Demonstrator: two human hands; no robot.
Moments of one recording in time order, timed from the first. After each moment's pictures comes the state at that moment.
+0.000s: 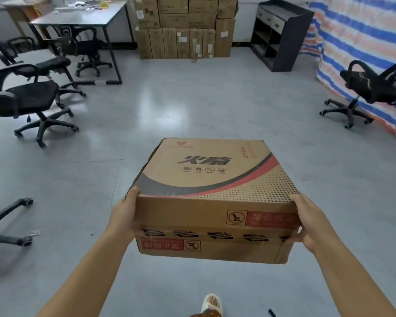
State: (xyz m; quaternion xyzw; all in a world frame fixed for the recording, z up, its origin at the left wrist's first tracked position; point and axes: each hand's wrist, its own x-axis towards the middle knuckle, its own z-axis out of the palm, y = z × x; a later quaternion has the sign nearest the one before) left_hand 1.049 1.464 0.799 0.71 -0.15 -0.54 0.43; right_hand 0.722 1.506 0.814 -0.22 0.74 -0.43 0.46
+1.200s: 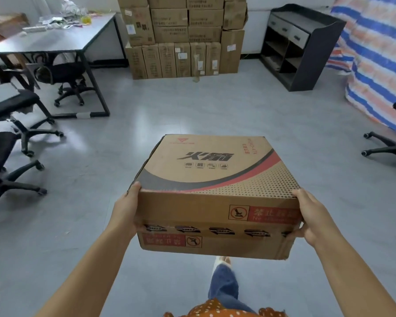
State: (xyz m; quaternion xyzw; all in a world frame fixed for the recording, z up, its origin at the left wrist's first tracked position) left_hand 1.021 0.742 0.802 0.71 -0.17 -0.53 0.44; right_hand 0.700 0.785 0.802 -0.21 0.73 -0.46 0.46
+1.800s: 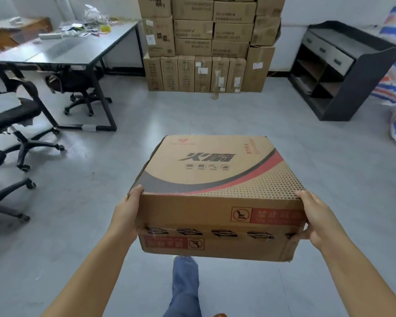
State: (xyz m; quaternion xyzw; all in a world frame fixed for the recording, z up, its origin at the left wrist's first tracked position) left_hand 0.962 0.403 0.803 0.70 -0.13 -0.51 0.48; right_hand 0.636 0.404 0.830 -0.27 0.72 -0.44 0.48
